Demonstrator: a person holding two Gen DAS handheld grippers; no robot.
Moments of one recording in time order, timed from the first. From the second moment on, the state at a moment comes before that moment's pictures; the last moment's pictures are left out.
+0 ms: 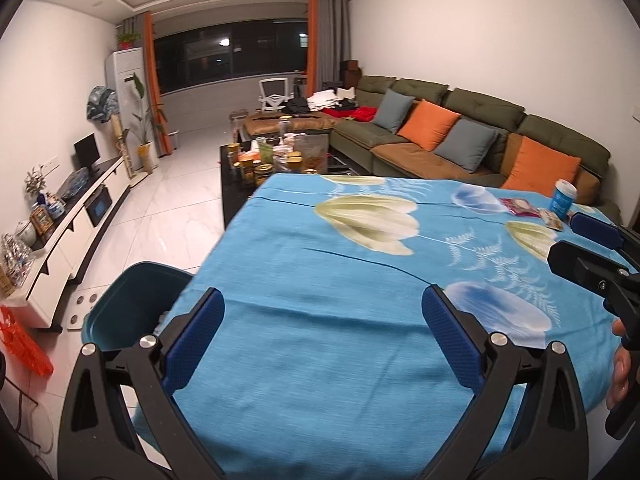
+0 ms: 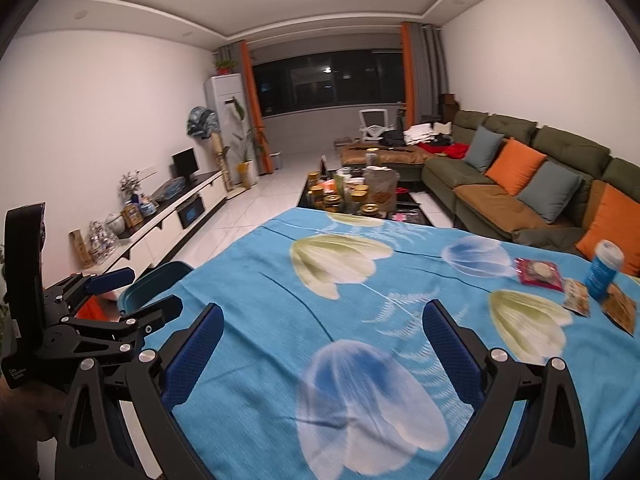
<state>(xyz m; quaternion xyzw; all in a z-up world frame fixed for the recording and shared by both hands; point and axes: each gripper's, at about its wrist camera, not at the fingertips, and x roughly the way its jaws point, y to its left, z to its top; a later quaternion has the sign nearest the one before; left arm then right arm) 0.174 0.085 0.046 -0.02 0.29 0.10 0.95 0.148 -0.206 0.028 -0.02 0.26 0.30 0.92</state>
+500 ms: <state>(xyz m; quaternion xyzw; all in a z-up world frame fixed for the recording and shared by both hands) 0.181 0.043 0.038 -0.01 0.29 0.04 0.95 0.121 -0.275 0.017 0.01 0.26 0.22 0.94</state>
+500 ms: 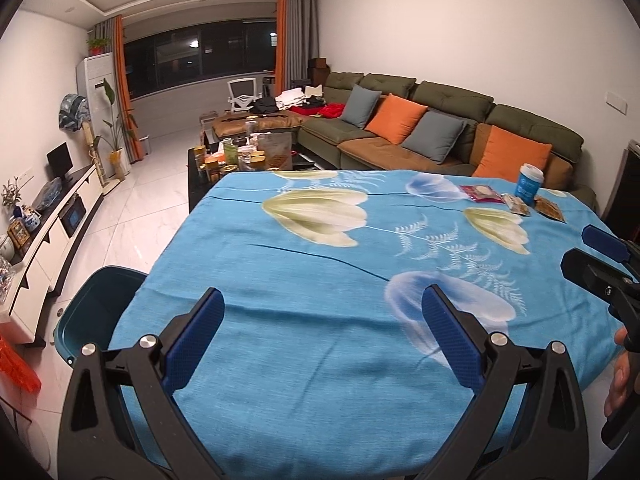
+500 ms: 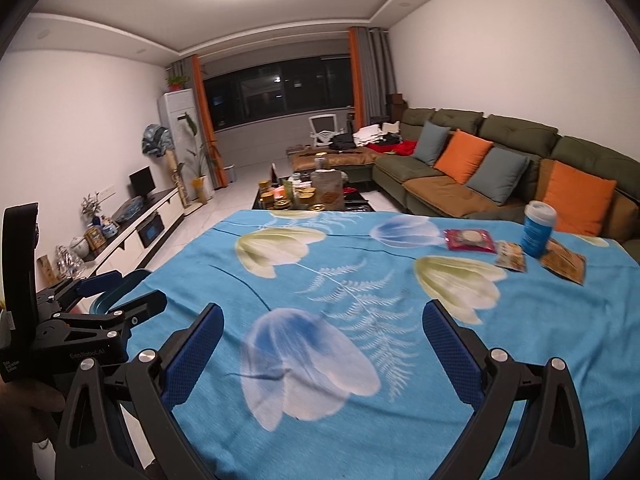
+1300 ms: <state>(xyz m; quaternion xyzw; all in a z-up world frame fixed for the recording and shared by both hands) 0.152 0.007 0.029 0.00 0.28 -0.01 0.96 0.072 -0.304 0.007 0.01 0.23 0.15 0.96</state>
